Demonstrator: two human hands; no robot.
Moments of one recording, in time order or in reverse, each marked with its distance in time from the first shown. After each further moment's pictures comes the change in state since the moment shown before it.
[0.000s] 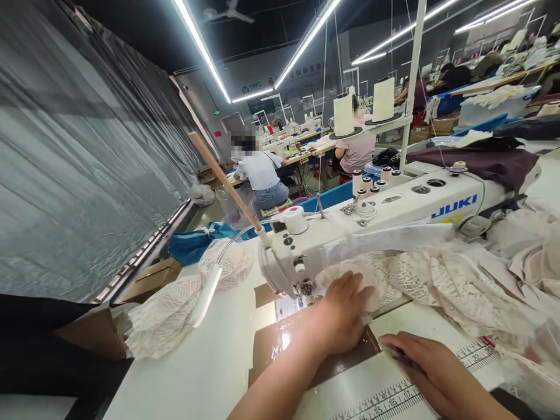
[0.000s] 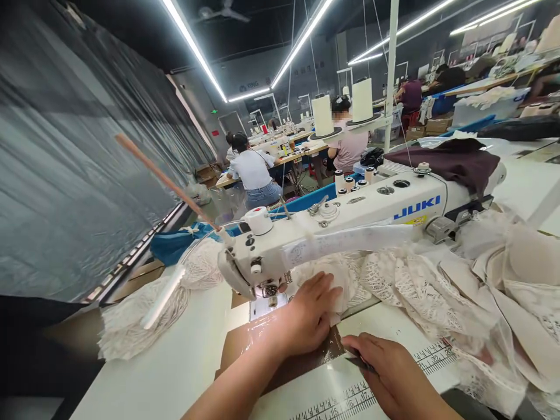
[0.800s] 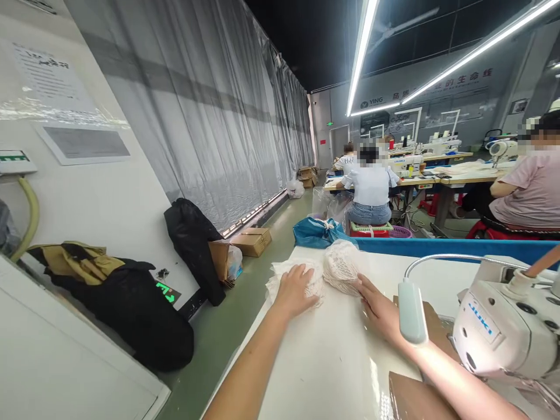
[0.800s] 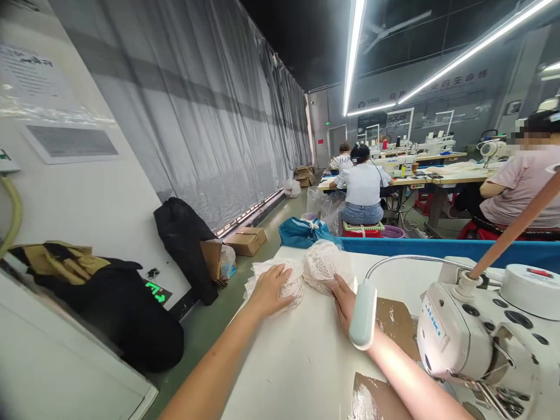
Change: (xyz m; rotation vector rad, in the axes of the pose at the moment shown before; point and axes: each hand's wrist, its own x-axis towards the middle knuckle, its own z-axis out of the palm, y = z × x) left_hand -0.289 -0.178 -0.150 0.495 0.369 -0.906; right_hand 0.283 -0.135 0.206 -0.103 -0.108 -0.491
